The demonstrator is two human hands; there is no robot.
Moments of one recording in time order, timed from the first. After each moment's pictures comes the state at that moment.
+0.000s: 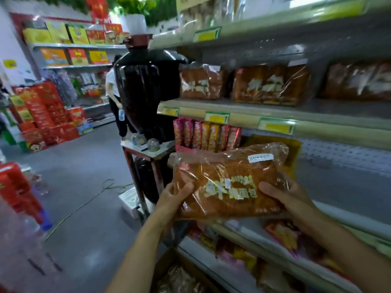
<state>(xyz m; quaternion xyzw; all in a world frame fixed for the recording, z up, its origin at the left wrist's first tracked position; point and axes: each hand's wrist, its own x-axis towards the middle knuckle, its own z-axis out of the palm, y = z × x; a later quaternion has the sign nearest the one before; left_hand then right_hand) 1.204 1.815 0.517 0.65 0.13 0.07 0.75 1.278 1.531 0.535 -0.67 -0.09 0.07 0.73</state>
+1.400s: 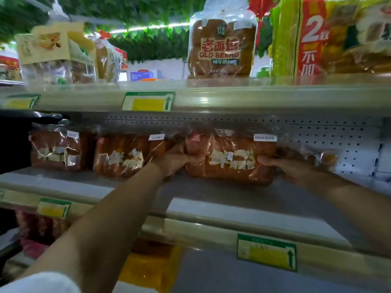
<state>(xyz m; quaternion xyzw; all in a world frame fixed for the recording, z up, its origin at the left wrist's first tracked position) 1.570 1.499 0.727 0.76 -0.24 -0.03 0.61 1.489 1.204 0.735 -0.73 -0.06 -0.10 0.67</state>
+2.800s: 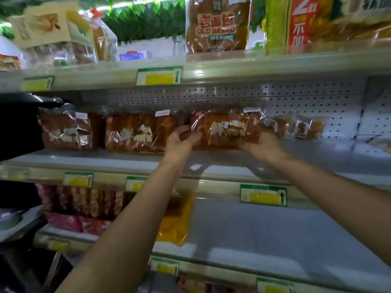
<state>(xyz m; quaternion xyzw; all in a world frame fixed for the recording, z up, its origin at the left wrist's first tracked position) 1.449 1.495 0.708 0.68 -0.10 0.08 0.72 1.415 1.293 0.718 -0.87 0.02 -0.20 0.45</state>
